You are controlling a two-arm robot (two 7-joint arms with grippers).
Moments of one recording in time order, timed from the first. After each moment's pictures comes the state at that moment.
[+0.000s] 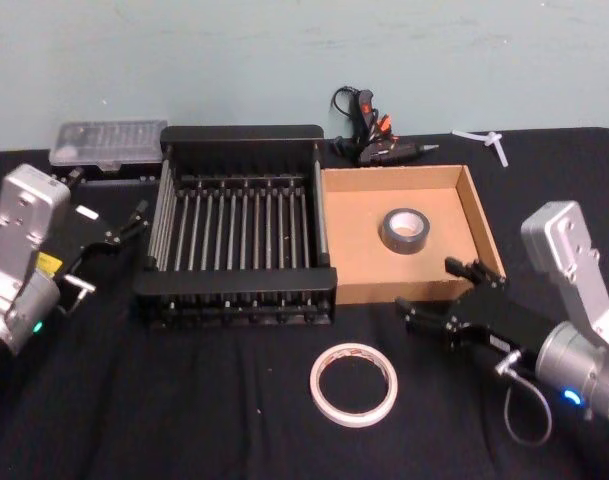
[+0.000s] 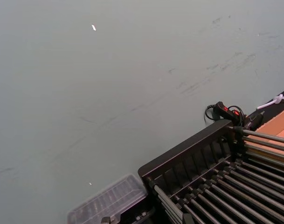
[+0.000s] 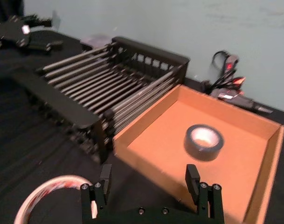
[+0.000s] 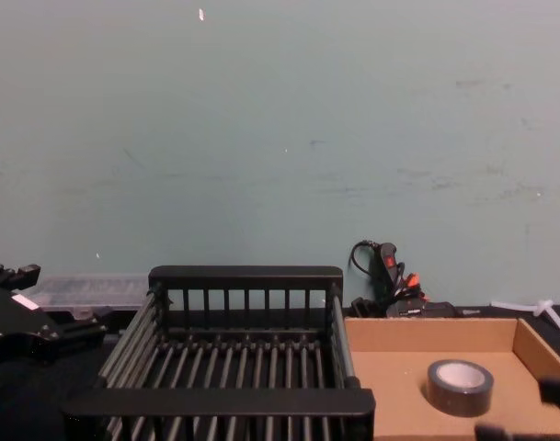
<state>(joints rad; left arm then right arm) -0.20 0.60 0.45 -1.41 -0.25 -0.12 0.03 -0.08 0.50 -0.24 -1.75 0.29 0.22 0.38</state>
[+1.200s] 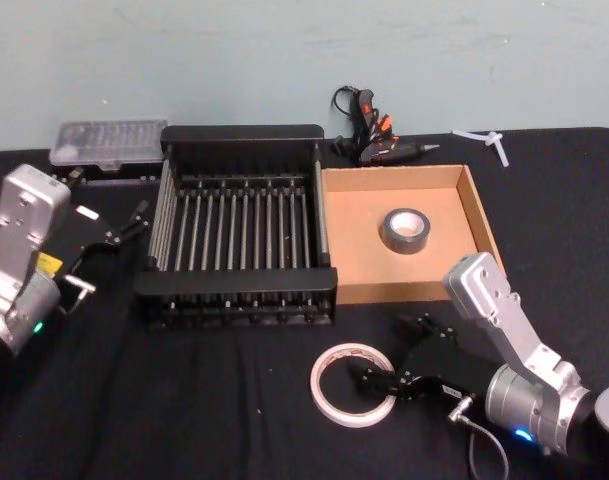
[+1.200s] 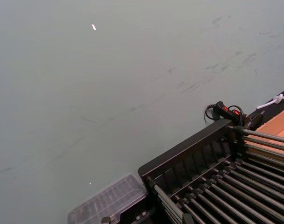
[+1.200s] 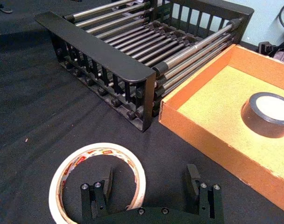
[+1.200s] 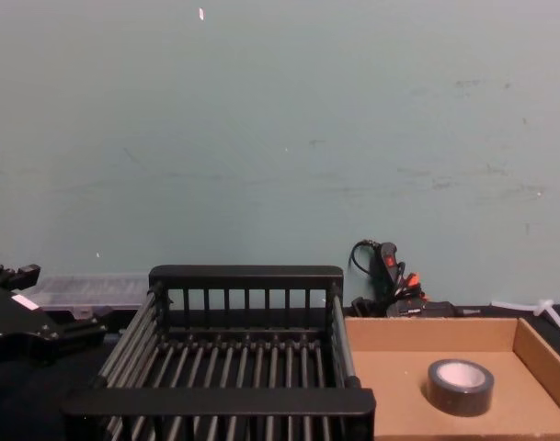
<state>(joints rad) -0.20 0.60 0.45 -1.41 -0.25 -0.12 0.03 -0.04 0.48 -0.38 -1.68 0.21 0.28 0.39</state>
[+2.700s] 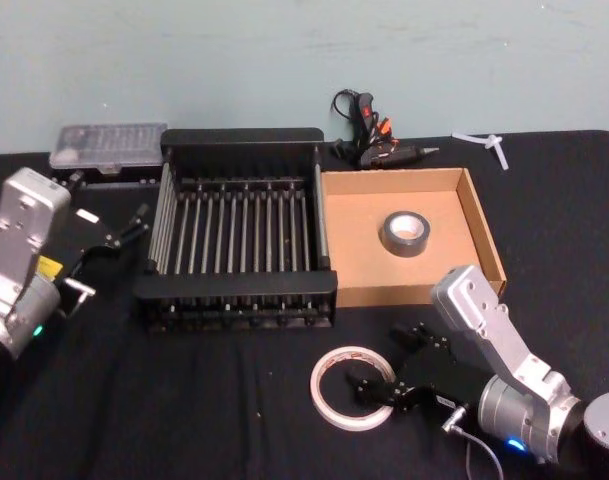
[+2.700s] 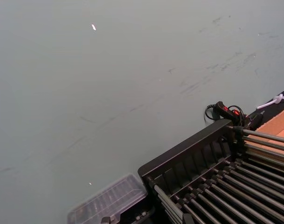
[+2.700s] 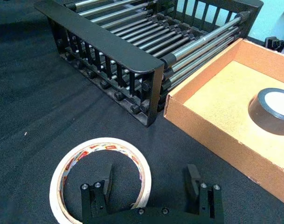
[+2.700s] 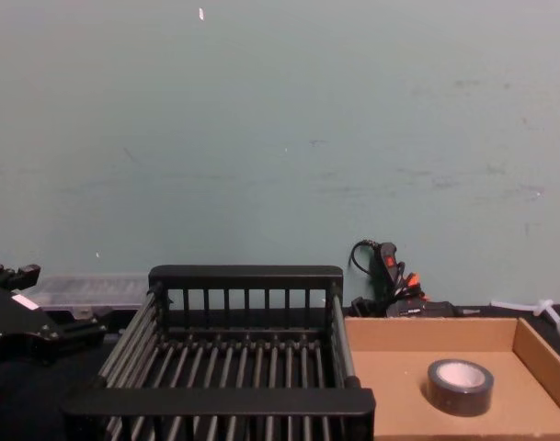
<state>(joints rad) -0.20 0.60 0.45 -1.41 -0.25 -0.12 0.03 -0.04 0.47 -0.39 -1.67 0.18 0.29 0.38</state>
